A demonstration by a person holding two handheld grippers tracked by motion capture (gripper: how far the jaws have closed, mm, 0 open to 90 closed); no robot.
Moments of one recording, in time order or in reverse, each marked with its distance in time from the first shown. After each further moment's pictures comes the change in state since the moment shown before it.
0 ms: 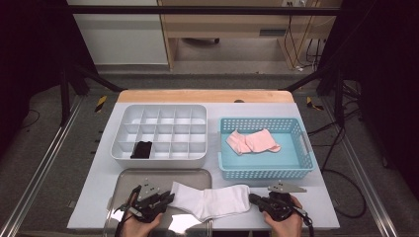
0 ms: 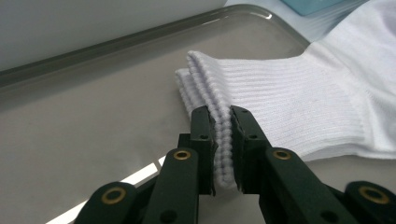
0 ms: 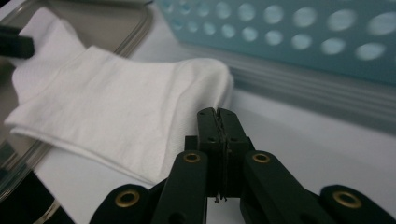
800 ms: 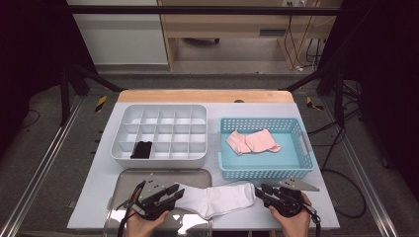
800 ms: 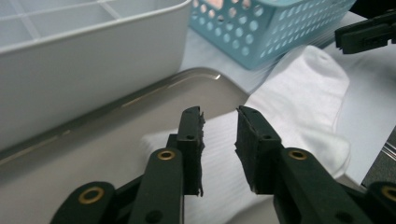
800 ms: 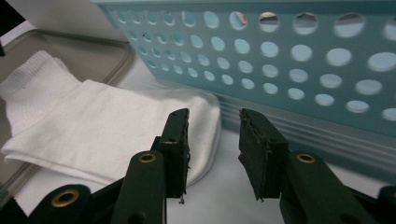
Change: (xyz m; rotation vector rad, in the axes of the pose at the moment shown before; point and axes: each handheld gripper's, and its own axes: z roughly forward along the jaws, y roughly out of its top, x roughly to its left) left arm -0.024 0.033 -0.004 -0.110 -0.080 0.102; right arm -0.013 0.006 -0.012 -0.106 -0.030 -0.012
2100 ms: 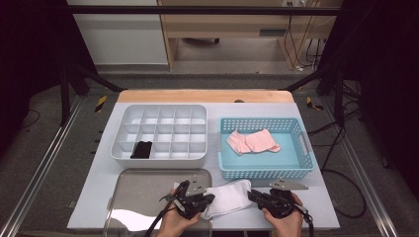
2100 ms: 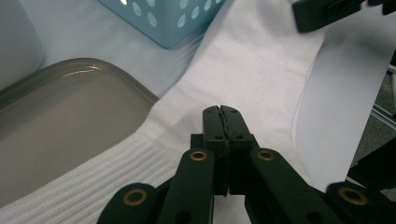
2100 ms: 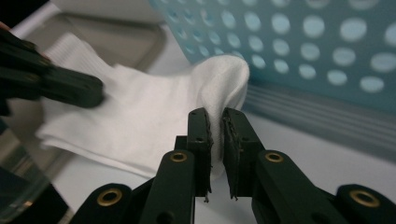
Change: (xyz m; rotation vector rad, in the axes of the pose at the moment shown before) left arm -0.045 0.006 0.070 0.188 -0.142 0.078; right arm 0.018 0.002 0.009 0.059 0.079 -0.003
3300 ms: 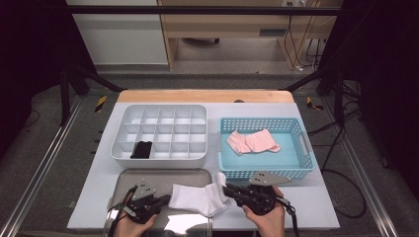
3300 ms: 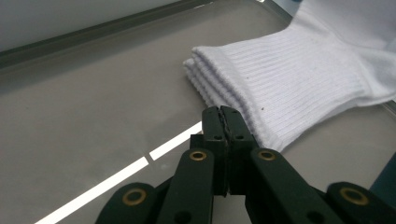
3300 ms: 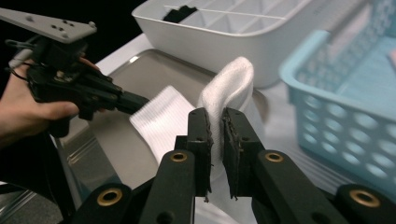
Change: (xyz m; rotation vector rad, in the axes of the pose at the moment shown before) left arm 0.058 -0.068 -0.079 -0.034 0.148 -0.174; right arm 0.063 0.045 0.010 -0.070 0.200 -0.124
